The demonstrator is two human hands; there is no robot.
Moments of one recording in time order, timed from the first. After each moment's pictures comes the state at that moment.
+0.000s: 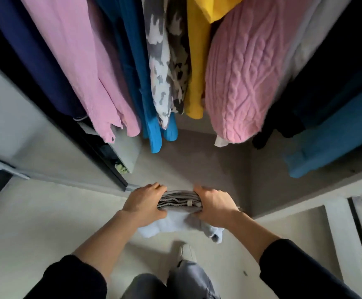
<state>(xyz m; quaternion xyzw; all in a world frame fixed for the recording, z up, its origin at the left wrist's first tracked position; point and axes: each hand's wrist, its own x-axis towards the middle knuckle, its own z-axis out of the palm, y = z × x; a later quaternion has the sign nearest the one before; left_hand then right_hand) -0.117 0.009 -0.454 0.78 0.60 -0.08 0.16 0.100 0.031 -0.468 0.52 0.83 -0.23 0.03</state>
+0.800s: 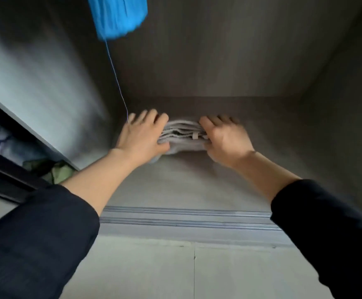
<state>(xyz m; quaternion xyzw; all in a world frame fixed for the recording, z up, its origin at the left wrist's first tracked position) -0.202 0.298 -0.867 0.83 0.54 0.05 -0.13 0.012 0.279 -0.873 0.55 0.82 0.07 -0.13</state>
